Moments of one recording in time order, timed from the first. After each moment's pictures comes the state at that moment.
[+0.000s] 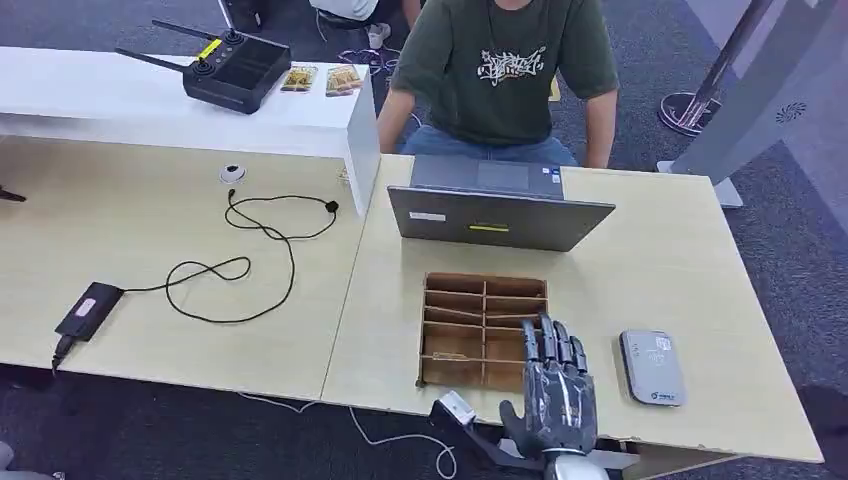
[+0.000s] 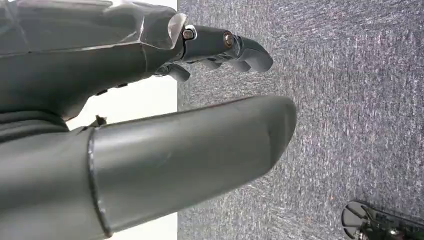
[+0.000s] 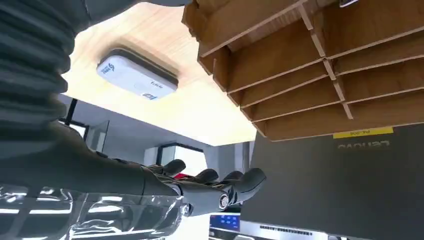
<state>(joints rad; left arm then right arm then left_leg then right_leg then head) -0.04 -0.10 1.54 -0.27 -1.48 -0.39 -0.08 0.18 -0.03 0.54 -1.53 1.49 0.05 0.29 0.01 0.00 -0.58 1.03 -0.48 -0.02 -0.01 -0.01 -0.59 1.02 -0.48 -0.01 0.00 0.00</state>
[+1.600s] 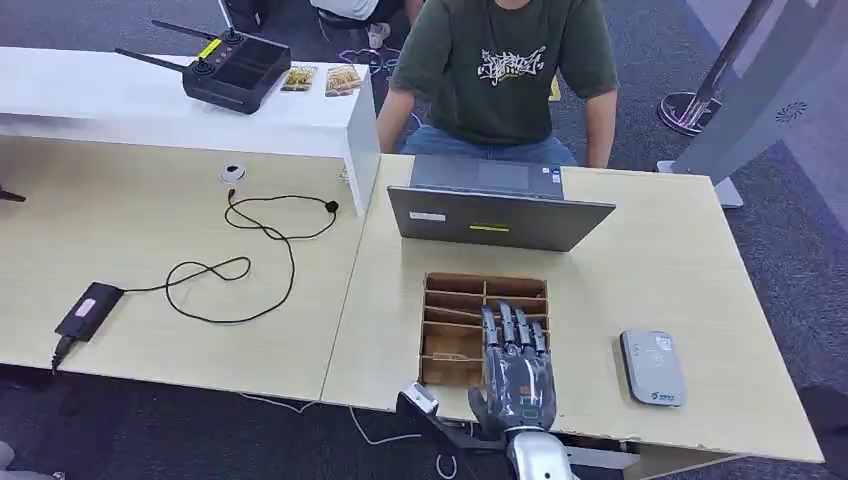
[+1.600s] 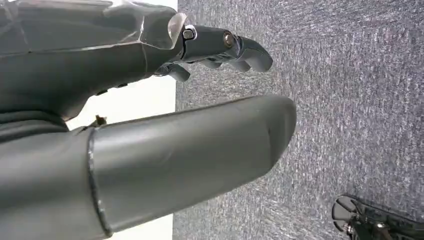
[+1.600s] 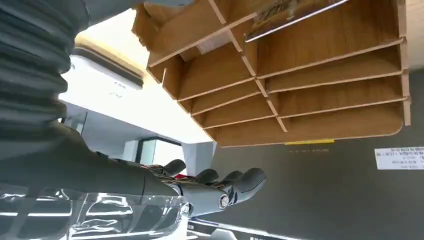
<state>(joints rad) -0.06 -0.12 1.54 -0.27 -1.44 -0.37 -0.04 0.05 0.02 0.63 -1.35 1.49 0.03 0.31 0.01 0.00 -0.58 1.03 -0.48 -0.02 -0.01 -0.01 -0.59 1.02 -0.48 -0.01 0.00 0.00</state>
